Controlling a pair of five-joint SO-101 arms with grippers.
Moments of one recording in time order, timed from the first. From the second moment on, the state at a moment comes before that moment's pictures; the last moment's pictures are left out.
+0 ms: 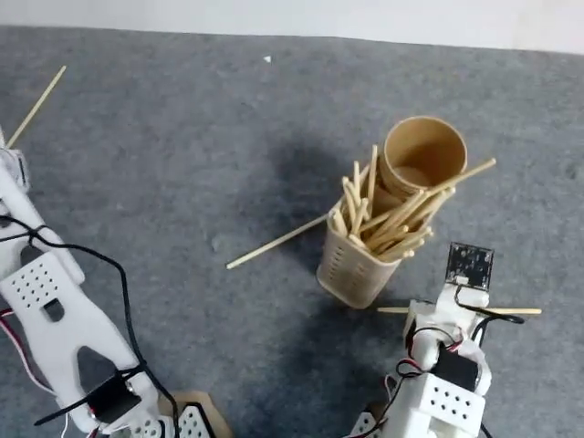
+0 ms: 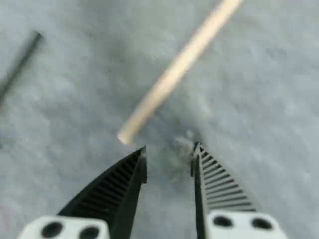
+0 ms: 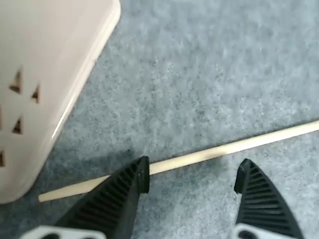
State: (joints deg) left arm -42.1 79.0 -80.6 71.2 -18.9; right arm 14.9 -83.3 95.4 48.7 12.6
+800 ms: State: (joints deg) left arm -18.4 64.0 -85.7 102.5 -13.0; right arm 14.8 -83.3 95.4 48.7 12.6
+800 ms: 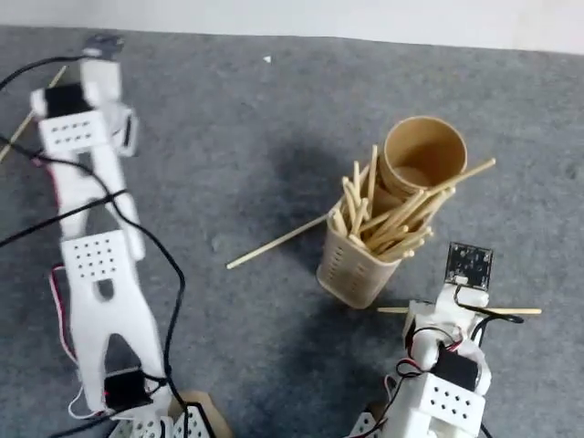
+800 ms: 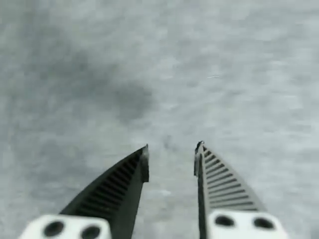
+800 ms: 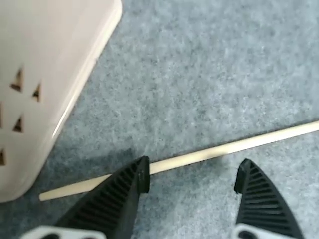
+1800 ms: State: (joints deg) left arm 17.2 5.6 19.2 71.0 -26.6; right arm 14.8 -83.3 95.4 48.7 14.5
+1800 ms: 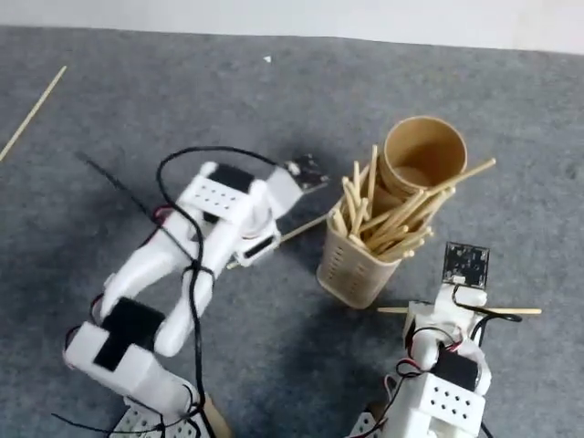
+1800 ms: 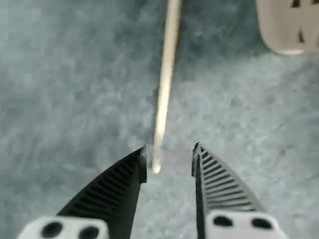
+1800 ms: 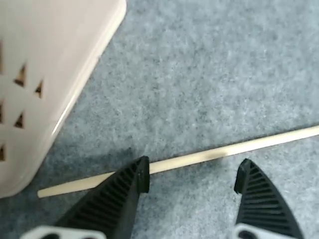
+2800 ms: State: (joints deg) left arm 13.2 -7.6 19.4 69.7 -26.6; right arm 14.8 -83.3 95.5 48.7 14.5
